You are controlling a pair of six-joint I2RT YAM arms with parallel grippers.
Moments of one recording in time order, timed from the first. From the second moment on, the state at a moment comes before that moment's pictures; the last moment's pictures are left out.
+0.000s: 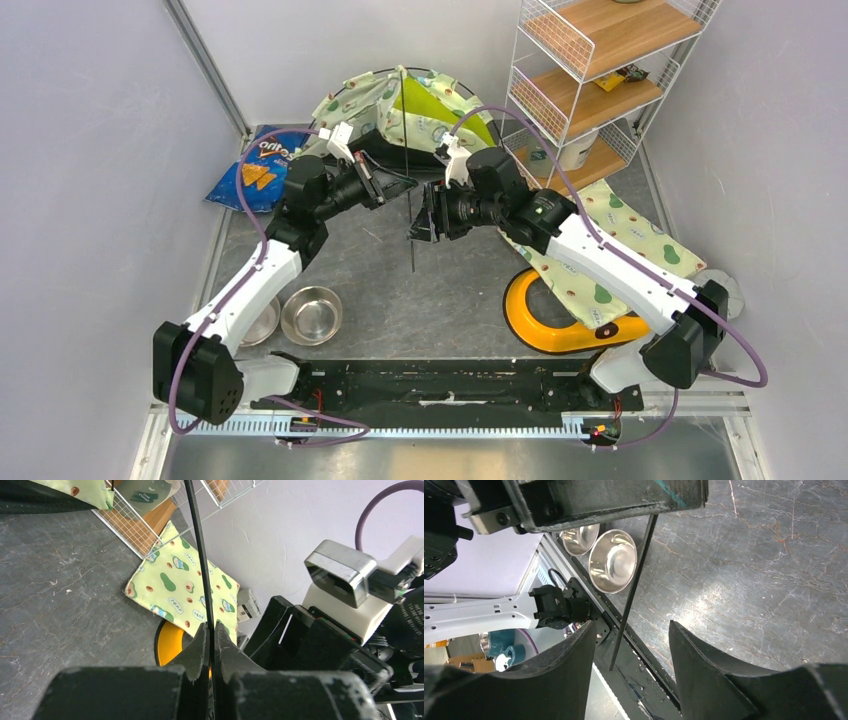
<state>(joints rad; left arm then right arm) -0.35 1.24 0.96 0.19 0.57 -0.88 0.77 1.45 1.41 -0.48 -0.35 0.52</state>
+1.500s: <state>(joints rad) -0.29 1.28 1.12 0.15 0.38 -0.67 0.77 1.52 1.48 -0.59 -0.45 0.61</state>
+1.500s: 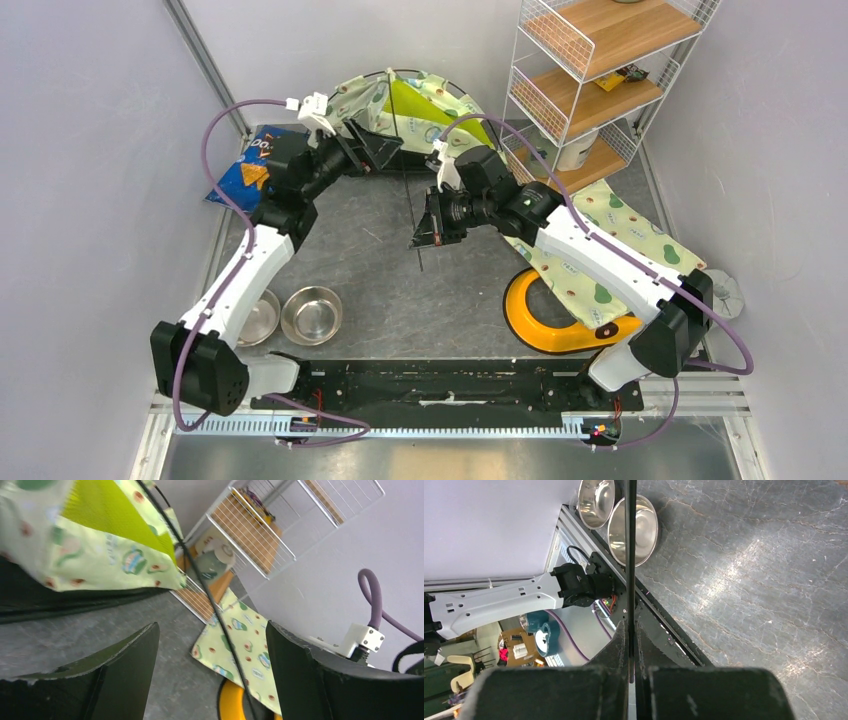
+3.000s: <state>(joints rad) -0.22 1.81 1.26 0.47 0.21 -0.38 0.76 1.52 1.50 -0.59 -0.48 0.71</state>
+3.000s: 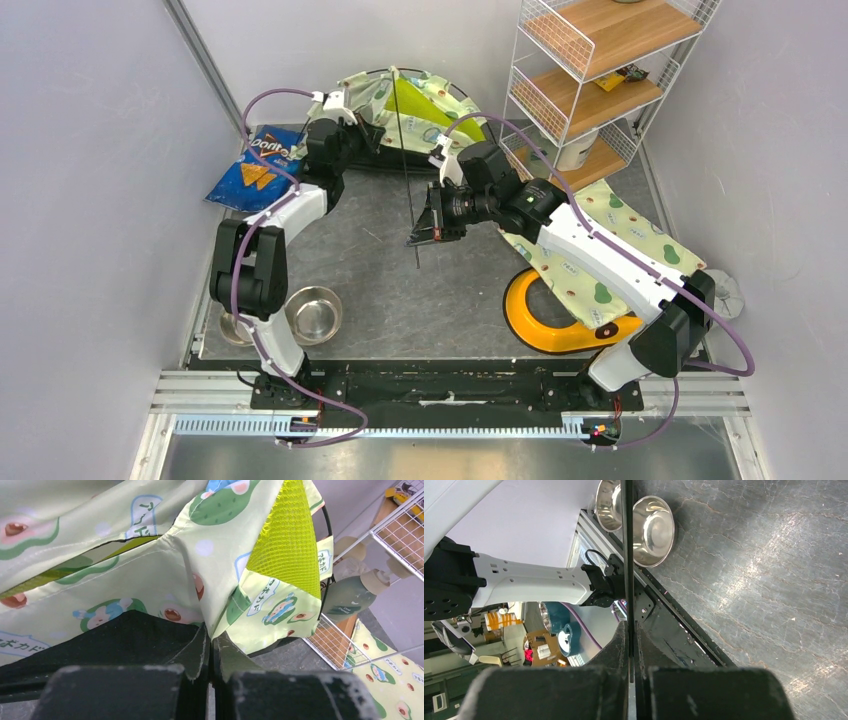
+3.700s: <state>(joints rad) -0.22 1.68 1.17 0.47 0.30 -0.35 0.75 1.63 1.50 -0.41 -0.61 1.07</state>
